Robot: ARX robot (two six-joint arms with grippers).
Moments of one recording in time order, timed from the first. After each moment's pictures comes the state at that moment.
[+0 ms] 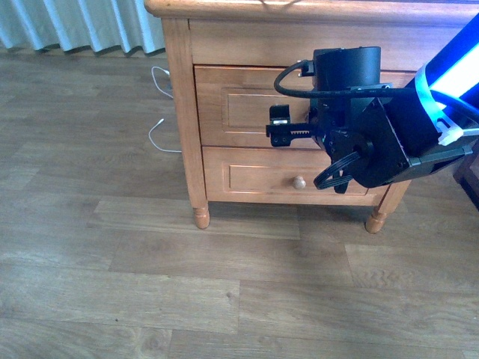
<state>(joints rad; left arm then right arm) 0.00 0.00 0.01 -0.01 0.00 0.00 0.33 2.49 1.45 0.66 0.32 0.05</state>
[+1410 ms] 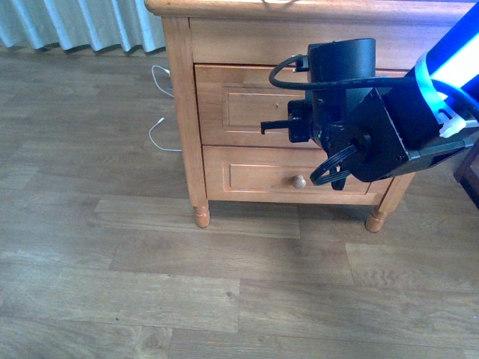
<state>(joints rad) 0.00 0.00 0.01 -0.01 0.00 0.00 0.34 2.42 1.38 0.59 0.30 0.10</state>
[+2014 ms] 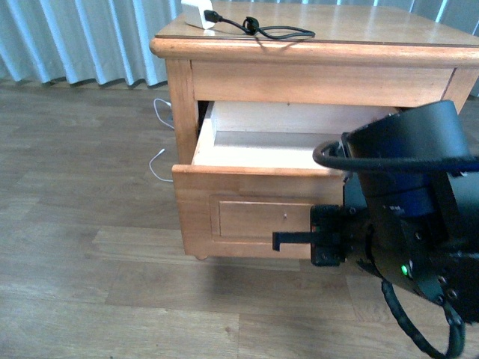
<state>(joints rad) 0.00 0.00 0.01 -0.01 0.00 0.00 0.45 1.97 0.77 0.47 0.26 0.30</state>
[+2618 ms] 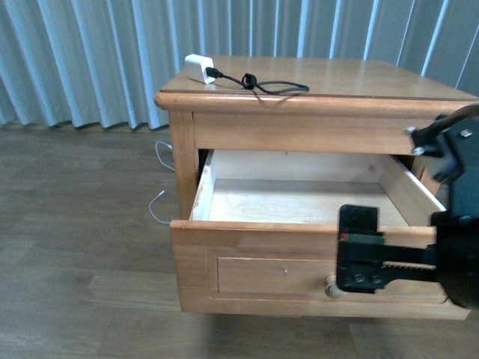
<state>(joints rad) 0.00 0.00 0.01 -0.01 0.00 0.00 0.39 1.52 0.58 0.35 0.20 0.31</state>
